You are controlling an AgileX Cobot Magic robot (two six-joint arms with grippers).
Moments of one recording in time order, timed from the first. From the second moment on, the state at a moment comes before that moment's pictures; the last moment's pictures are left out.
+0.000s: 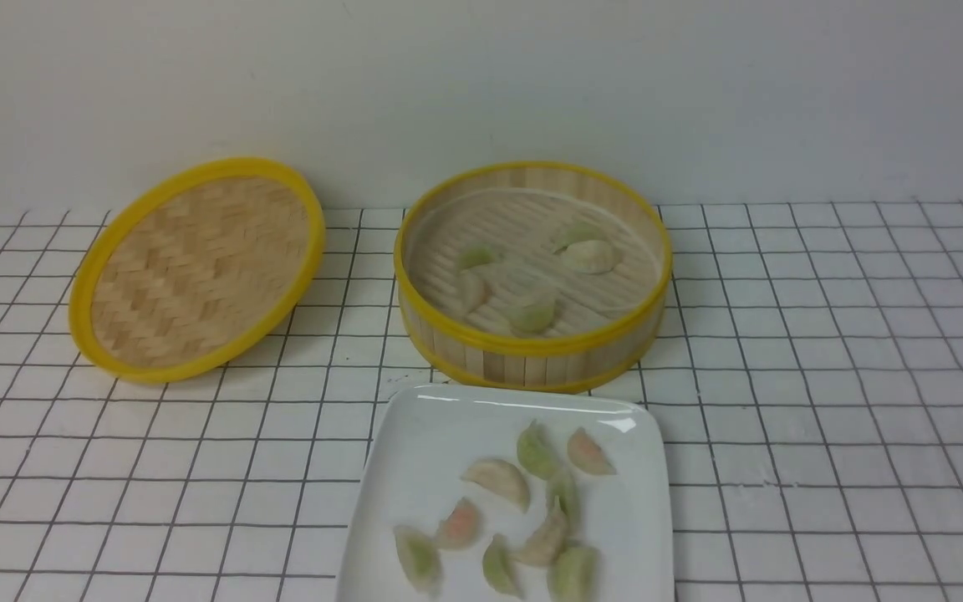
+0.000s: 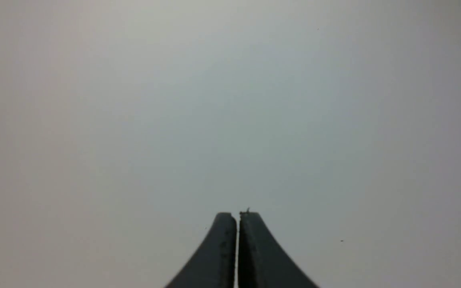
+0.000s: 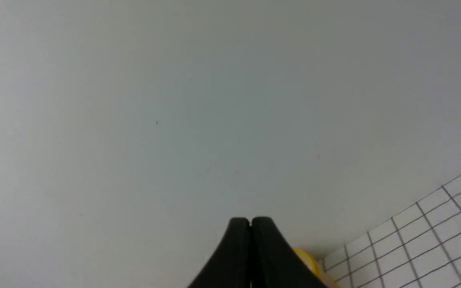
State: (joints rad) right arm 0.02 0.18 -0.35 0.49 0.25 0.20; left arm -0.03 -0.01 0.03 0.00 -0.58 -0.37
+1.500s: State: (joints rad) right arm 0.02 1.44 -1.40 0.51 1.25 -0.26; left arm -0.41 2.33 -2.30 -0.08 1.23 0.00
